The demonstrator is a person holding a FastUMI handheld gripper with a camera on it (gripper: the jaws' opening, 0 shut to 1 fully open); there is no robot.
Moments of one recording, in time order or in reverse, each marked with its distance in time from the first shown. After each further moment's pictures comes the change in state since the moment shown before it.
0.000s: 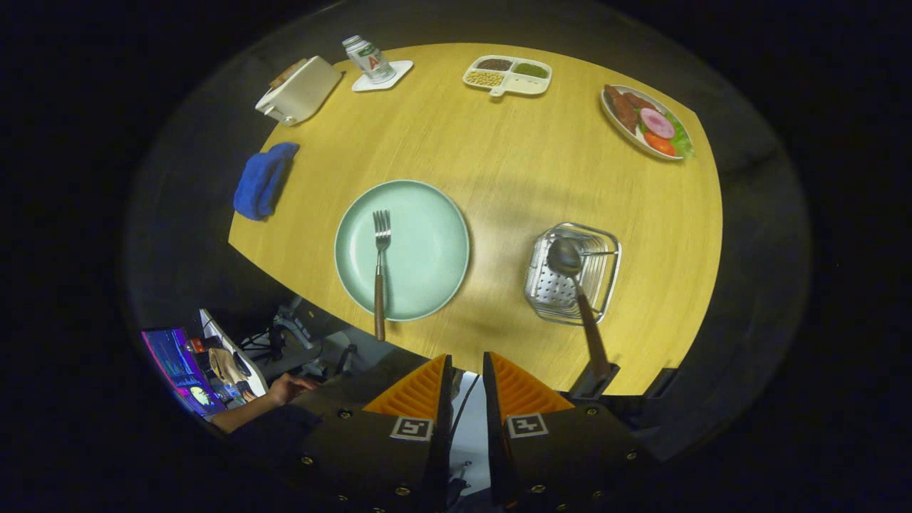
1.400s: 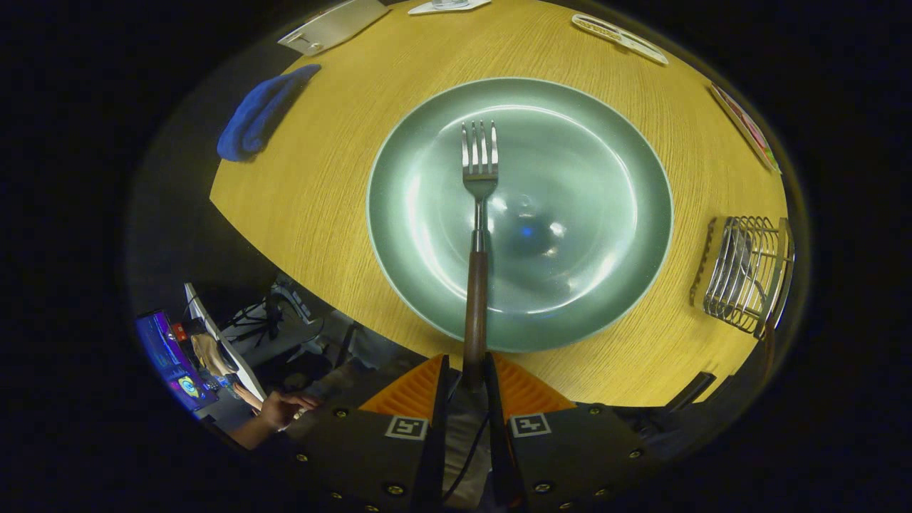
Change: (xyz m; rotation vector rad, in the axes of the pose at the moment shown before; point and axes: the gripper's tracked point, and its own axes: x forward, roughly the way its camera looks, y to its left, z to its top) arm 0.148 0.101 -0.018 -0.065 0.142 0.000
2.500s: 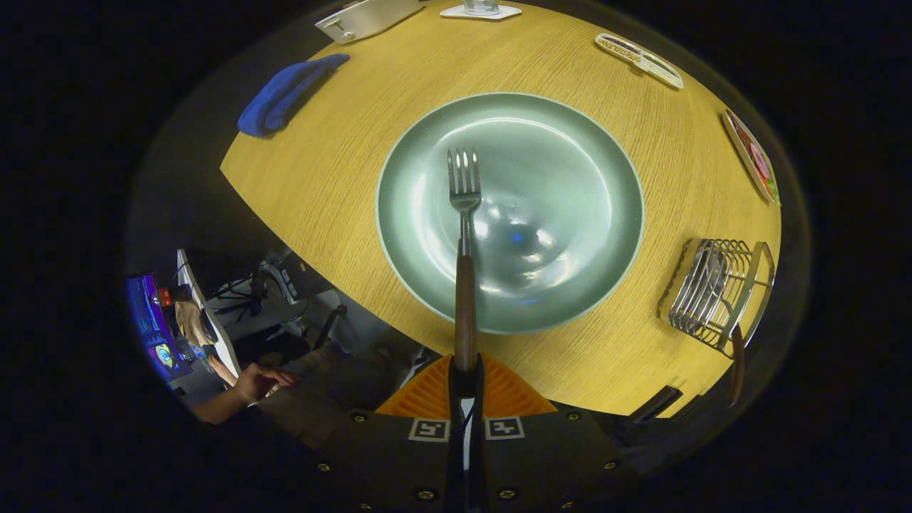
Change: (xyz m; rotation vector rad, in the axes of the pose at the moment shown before) arm -0.037 -0.024 -0.011 -0.138 -0.010 -0.048
